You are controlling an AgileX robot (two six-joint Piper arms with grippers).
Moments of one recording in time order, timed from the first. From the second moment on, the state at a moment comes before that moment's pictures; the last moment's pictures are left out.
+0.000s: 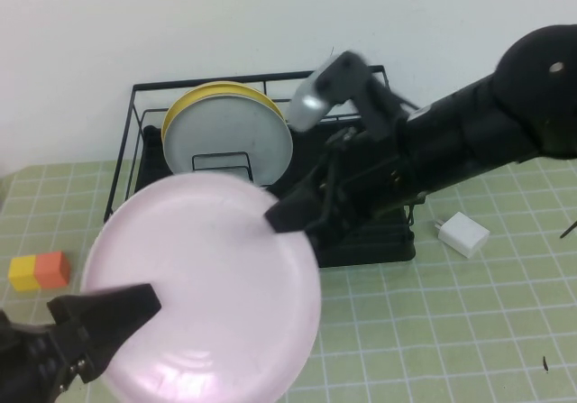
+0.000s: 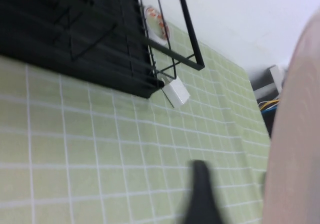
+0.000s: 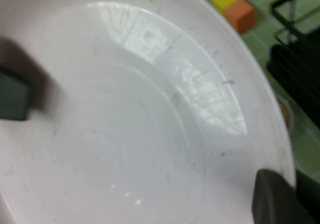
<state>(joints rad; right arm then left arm) 0.55 1.72 -1.38 0.94 0.84 -1.01 -0.03 0.74 -0.40 -1.37 0.67 0.63</state>
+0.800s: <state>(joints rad) 0.51 1.65 -1.61 1.03 1.01 -1.22 -0.03 0.81 -0.46 -1.65 0.62 2.29</state>
